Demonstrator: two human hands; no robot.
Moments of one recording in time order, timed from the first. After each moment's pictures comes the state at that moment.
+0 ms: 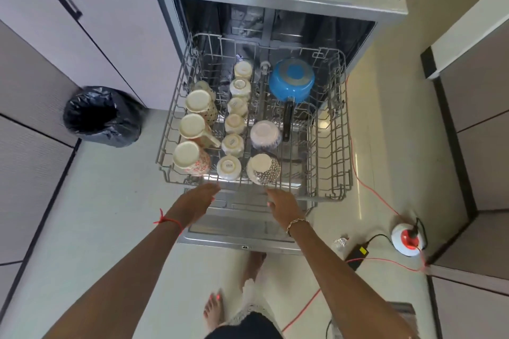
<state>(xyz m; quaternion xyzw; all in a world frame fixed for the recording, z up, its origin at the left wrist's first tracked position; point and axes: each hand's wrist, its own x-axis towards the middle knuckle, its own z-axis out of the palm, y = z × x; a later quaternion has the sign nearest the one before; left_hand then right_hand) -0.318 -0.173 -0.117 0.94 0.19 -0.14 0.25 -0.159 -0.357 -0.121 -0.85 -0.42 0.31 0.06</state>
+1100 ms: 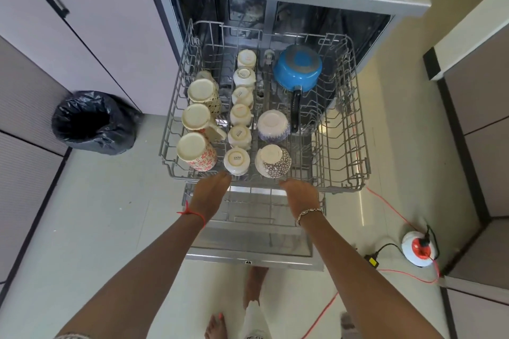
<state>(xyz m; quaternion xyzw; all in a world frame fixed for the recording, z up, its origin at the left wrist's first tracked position) -0.261 -0.153 -0.145 0.98 0.15 0.01 0.11 -0.117 -0.322 -0.127 -0.88 -0.44 0.18 -0.04</state>
